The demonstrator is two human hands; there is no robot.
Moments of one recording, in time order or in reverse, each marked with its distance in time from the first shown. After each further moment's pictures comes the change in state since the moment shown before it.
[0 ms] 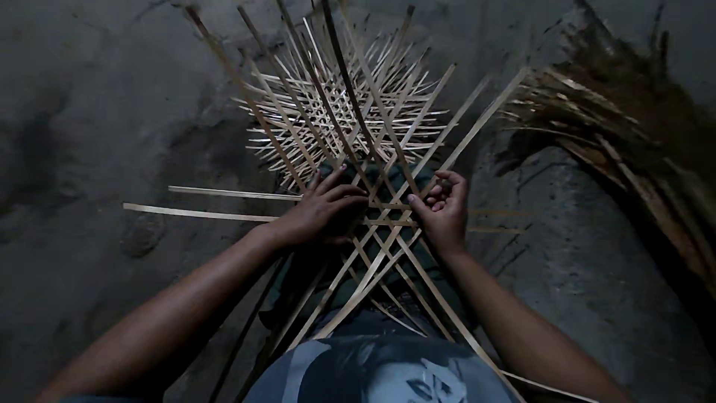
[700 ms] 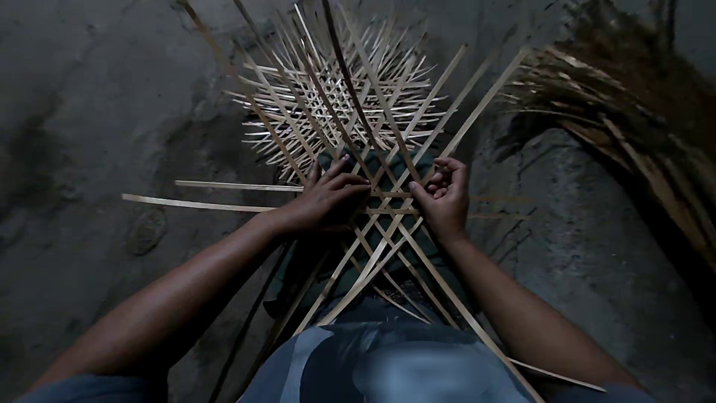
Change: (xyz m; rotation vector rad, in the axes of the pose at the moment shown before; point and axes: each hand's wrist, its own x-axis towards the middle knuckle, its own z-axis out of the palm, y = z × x) left_hand 0.006 -0.001 0.000 -0.040 -0.078 -0.015; right_hand -0.003 0.006 0.001 -0.007 0.020 -0.036
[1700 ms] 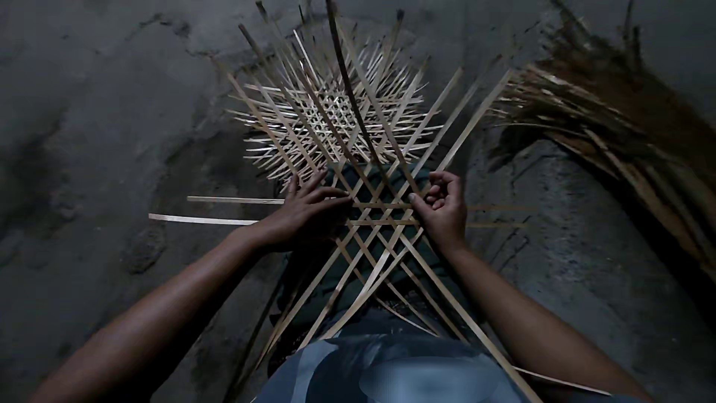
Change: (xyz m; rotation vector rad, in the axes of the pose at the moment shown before) left_hand -0.034 -0.021 -0.018 0.021 0.055 0.034; right_hand 0.000 -0.008 -0.001 -0.048 -0.013 0.009
